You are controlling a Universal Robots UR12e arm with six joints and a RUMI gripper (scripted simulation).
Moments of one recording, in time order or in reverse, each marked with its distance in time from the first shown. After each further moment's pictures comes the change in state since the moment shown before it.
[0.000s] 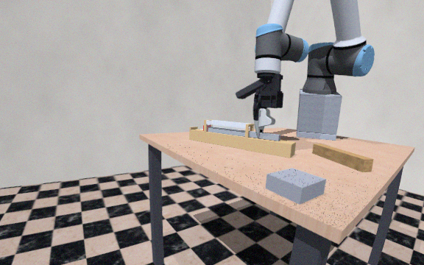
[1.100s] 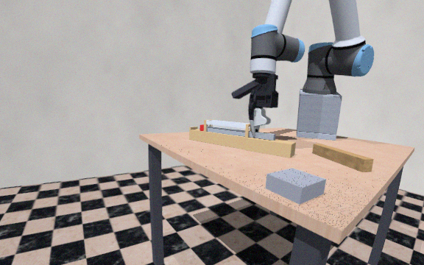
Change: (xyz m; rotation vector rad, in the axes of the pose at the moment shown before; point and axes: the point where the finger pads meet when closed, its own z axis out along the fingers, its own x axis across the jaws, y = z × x) arm 0.000 -0.018 0.000 0.000 0.000 0.000
